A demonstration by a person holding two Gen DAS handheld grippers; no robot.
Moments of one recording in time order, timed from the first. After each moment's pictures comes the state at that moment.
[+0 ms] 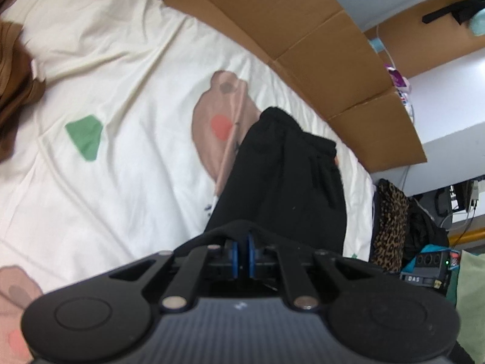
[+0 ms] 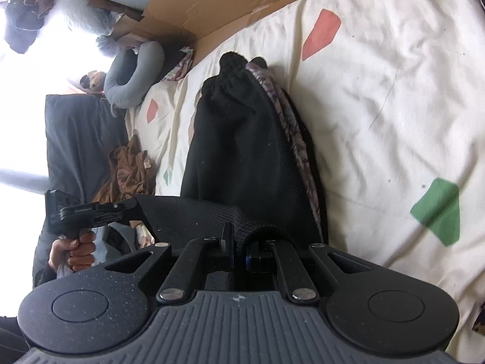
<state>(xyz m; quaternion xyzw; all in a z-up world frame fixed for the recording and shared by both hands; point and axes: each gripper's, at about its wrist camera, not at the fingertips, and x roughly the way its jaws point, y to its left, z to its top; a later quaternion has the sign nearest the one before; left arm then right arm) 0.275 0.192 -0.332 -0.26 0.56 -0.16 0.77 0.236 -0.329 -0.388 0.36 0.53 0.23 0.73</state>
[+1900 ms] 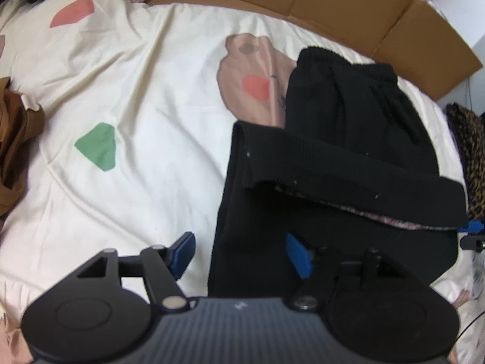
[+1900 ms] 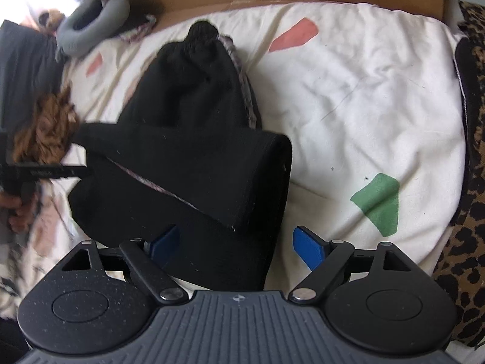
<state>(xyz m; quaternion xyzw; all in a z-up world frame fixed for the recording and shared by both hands) 0.262 0.150 -0.395 -0.04 0.57 -0.12 0.81 0.210 -0.283 -0.394 0.15 0.56 0.13 0.81</state>
